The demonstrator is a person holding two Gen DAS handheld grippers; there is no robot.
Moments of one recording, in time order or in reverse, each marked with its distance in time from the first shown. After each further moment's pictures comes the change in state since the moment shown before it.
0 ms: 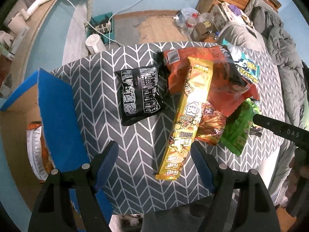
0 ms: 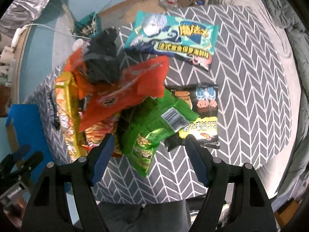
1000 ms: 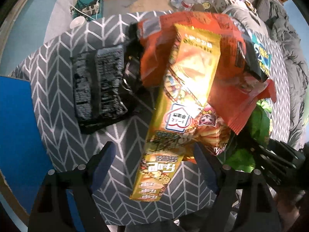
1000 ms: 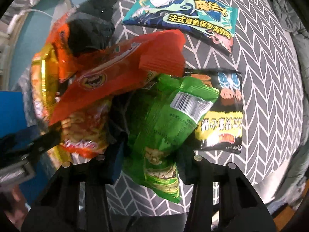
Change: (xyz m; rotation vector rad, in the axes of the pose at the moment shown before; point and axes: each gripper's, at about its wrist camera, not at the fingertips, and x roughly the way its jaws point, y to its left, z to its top) left arm 0.084 -0.040 0.022 -0.002 0.151 -0.048; right arm 0.082 0.038 -0.020 -0.049 0.008 -0.022
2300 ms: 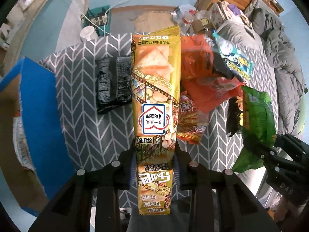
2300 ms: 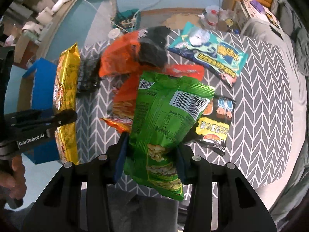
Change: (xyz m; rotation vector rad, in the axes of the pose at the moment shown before) left arm -0.074 -0.002 -0.057 -0.045 -0.129 -0.010; right arm -0.137 -0.020 -0.036 -0.290 -0.081 0.092
